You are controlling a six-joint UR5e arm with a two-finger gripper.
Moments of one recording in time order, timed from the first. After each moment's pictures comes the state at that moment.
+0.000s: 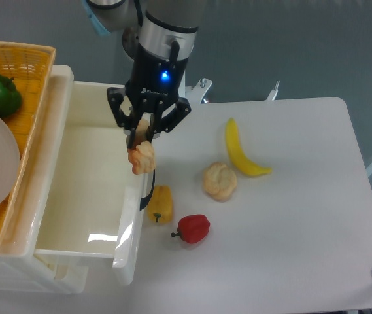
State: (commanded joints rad) arm 2.41 -1.64 -1.47 -1.33 1.12 0.20
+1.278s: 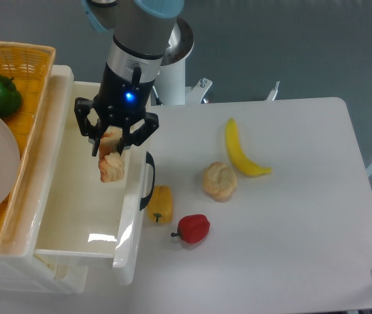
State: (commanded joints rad) arm 2.34 -1.67 -1.49 -1.32 1.12 0.21
